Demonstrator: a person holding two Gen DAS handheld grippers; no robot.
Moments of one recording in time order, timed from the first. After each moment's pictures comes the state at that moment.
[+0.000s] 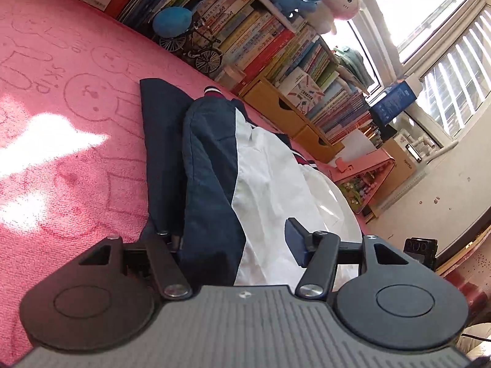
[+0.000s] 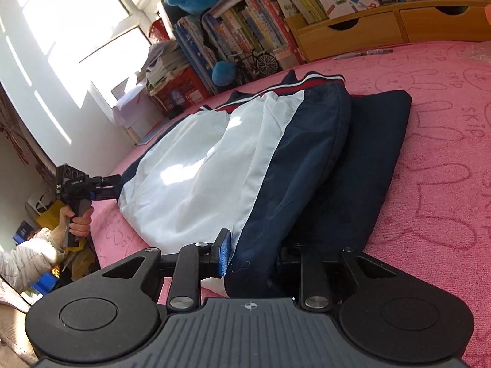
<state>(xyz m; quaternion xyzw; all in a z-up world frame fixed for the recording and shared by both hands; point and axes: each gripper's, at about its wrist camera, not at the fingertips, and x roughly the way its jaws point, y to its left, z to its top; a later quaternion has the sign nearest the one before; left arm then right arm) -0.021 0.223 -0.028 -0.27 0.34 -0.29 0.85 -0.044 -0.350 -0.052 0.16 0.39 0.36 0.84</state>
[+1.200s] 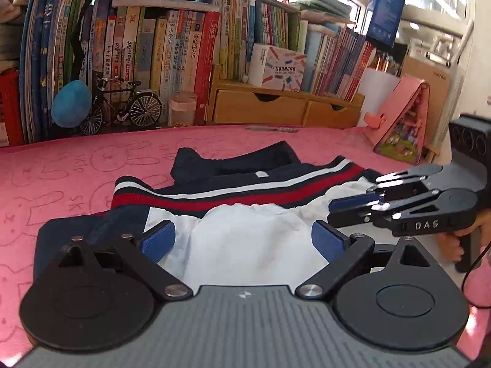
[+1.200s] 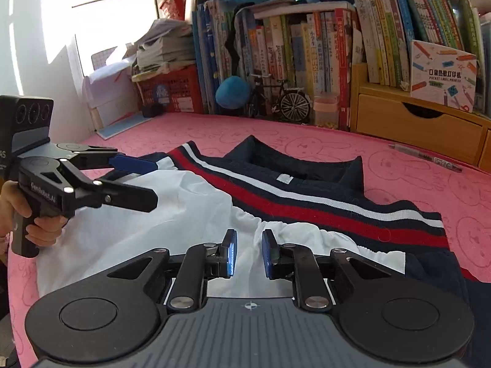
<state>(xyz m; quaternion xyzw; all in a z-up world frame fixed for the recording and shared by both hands) 0.079 0.075 0.005 0.05 0.30 -0.26 0.92 0.071 -0.160 -0.034 -0.03 0.32 0.30 0.90</state>
